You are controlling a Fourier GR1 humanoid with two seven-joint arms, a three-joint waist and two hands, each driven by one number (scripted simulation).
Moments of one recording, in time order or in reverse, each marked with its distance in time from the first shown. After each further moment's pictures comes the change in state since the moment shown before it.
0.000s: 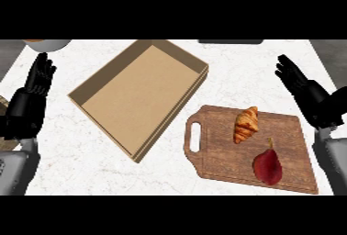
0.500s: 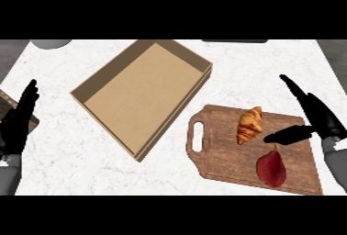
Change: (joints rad) left arm 0.108 0.081 0.011 0.126 -0.117 0.047 0.104; right arm 0.059 -0.154 0.172 0.000 0.368 -0.106 0.156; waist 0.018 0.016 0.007
